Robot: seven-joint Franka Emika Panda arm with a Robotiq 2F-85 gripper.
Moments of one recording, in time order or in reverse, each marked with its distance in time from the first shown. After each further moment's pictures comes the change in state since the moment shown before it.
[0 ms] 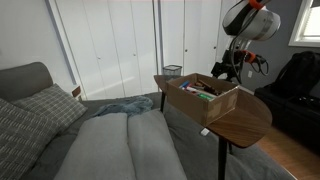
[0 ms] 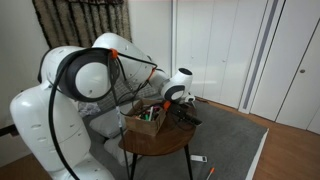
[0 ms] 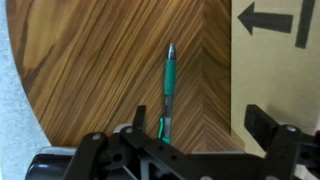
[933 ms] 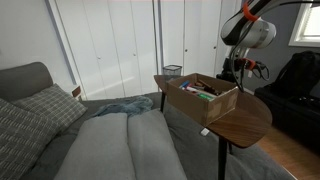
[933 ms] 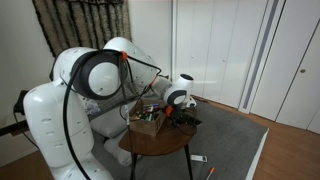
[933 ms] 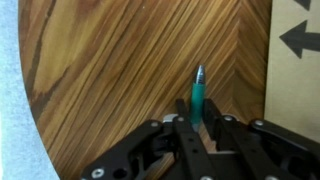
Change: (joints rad) arm -0.042 0.072 0.028 0.003 -0.062 0.007 -0.002
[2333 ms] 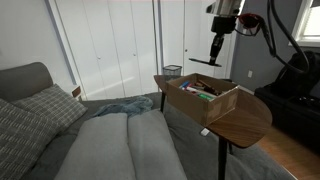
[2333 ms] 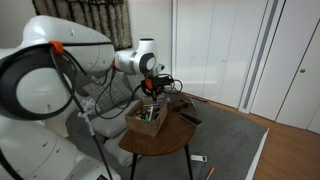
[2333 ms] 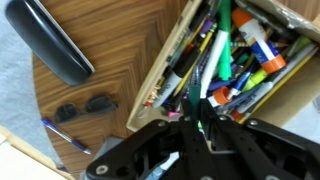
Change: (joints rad) arm 0.219 -0.382 0.089 -0.002 -0.263 -0.193 -0.194
